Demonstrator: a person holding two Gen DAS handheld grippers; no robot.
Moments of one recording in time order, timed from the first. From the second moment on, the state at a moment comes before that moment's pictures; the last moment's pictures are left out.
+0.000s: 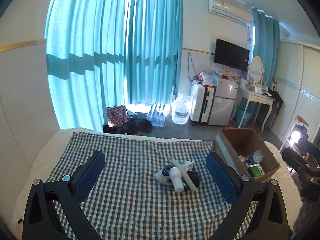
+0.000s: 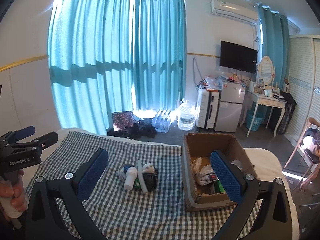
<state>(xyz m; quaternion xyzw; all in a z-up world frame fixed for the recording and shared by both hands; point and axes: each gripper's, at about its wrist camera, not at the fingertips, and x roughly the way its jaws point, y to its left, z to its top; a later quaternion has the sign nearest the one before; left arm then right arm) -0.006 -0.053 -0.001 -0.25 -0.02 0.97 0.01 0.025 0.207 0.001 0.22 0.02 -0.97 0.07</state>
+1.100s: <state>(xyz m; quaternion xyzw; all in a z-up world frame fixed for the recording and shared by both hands) -0.182 -0.096 -0.146 -0.33 -0.02 0.94 0.02 -0.130 0.141 -0.128 0.25 0.07 -0.96 0.12</state>
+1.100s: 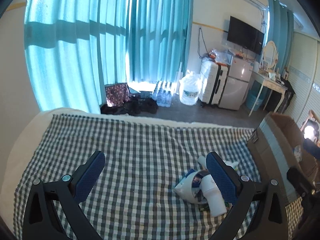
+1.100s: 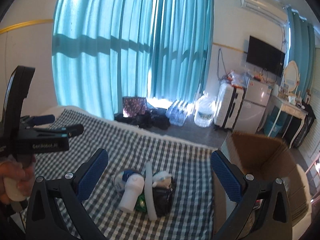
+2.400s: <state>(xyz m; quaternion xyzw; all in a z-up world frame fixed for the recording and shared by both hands) -0.243 -0.043 -0.248 -0.43 -0.01 0.90 0.05 -0.182 0.124 -0.272 0.41 0.04 -0.90 0.13</state>
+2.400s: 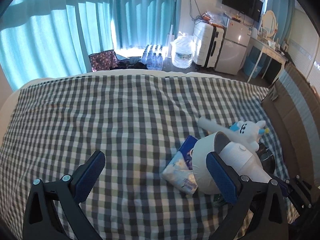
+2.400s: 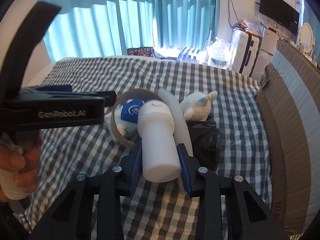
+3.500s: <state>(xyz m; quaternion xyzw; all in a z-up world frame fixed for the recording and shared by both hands) -0.248 0.016 -0.270 -0.47 0.02 0.88 0.07 -0.178 0.172 -0.211 0.35 0.01 -0.93 0.09</state>
